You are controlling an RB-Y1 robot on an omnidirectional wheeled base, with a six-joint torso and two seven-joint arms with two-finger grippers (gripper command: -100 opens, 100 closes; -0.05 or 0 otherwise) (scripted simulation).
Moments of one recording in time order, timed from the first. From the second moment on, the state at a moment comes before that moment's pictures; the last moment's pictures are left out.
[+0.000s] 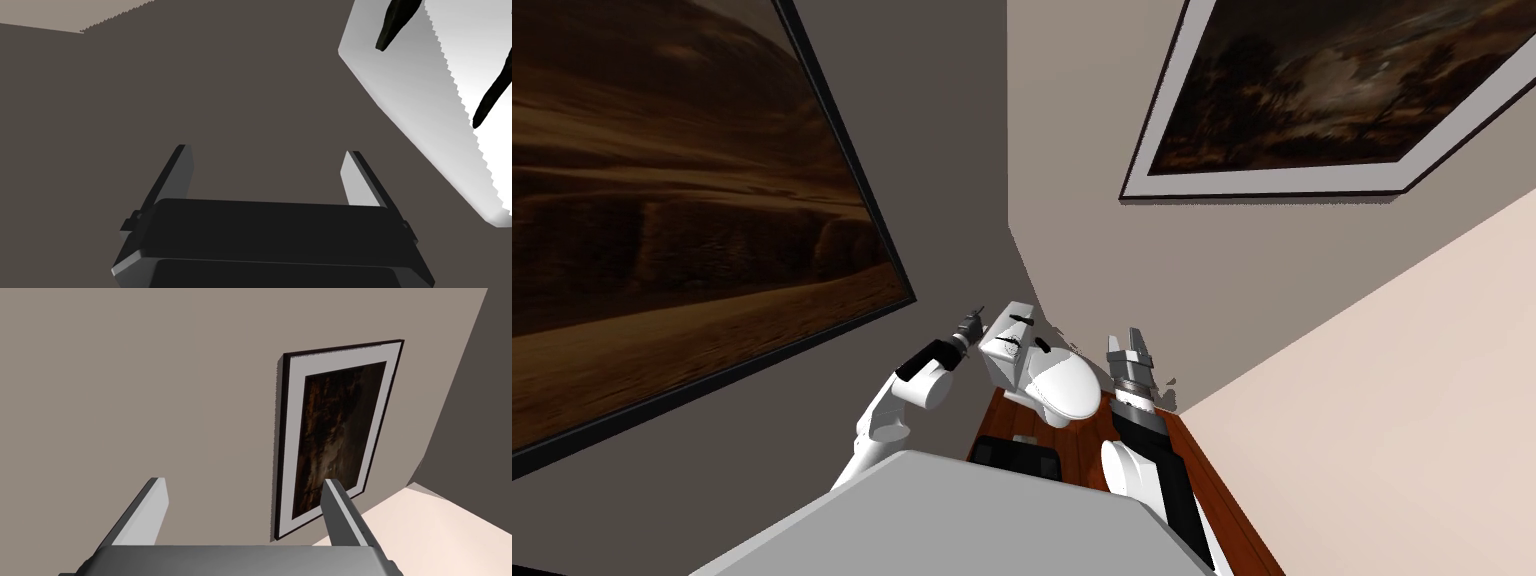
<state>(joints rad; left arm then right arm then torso) 0.21 0.16 -0.06 -2.28 0.24 0.57 0.05 0.54 0.03 0.05 -2.24 -0.12 -0.38 0.11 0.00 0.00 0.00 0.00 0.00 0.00</state>
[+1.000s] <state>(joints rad) 0.12 0.16 -0.07 -2.22 0.28 0.83 0.10 0.54 0.03 0.05 -2.24 -0.12 -0.38 0.11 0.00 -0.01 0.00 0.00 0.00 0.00</state>
